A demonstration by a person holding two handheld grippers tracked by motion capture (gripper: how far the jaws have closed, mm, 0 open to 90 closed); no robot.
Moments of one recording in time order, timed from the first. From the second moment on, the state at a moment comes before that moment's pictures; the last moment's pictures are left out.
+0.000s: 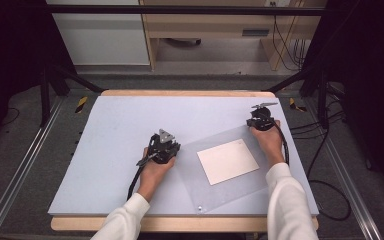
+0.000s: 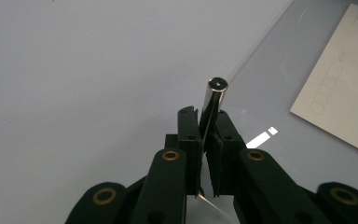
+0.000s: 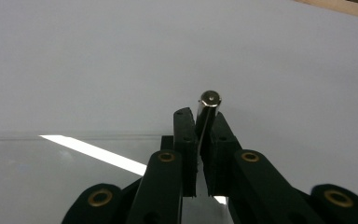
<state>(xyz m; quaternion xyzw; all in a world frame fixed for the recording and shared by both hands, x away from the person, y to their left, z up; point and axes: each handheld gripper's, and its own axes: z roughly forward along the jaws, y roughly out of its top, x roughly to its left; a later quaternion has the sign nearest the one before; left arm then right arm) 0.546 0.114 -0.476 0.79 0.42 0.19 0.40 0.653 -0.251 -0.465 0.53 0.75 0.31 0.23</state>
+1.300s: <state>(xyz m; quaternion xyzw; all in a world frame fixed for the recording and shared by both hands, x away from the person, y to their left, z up) 0.547 0.208 -0.398 0.81 0.38 0.16 0.40 0.604 -0.180 -0.379 0.49 0.79 0.29 0.24</state>
